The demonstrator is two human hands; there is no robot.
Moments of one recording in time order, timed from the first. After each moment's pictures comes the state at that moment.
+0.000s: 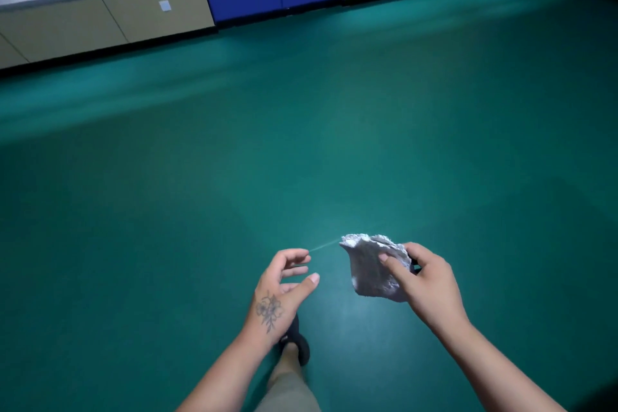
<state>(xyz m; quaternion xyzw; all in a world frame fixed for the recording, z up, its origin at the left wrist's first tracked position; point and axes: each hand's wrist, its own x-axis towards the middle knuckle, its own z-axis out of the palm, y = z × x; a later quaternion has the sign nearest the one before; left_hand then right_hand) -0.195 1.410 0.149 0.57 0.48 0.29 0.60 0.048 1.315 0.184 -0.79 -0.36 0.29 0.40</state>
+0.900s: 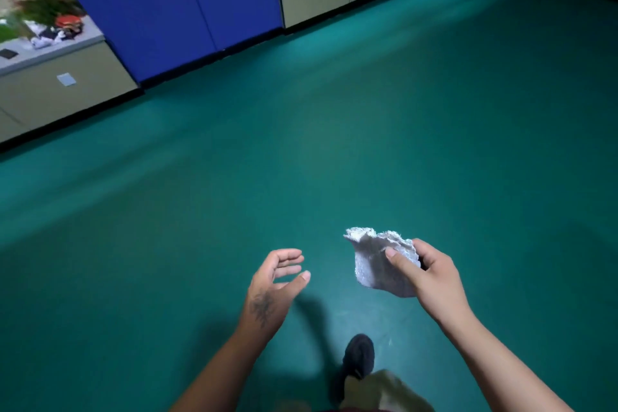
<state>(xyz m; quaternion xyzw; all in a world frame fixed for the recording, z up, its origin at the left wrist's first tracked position) 0.204 1.981 0.152 0.63 0.46 0.21 0.59 0.432 1.826 0.188 -0.76 -0.26 0.31 0.51</state>
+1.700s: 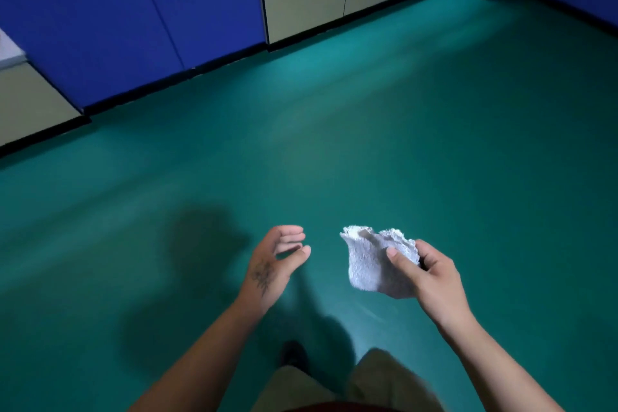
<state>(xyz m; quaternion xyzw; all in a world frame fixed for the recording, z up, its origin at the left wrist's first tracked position) 0.540 2.486 0.146 0.60 0.43 0.21 0.65 0.737 2.299 0.195 -0.78 -0.23 0.29 0.51</state>
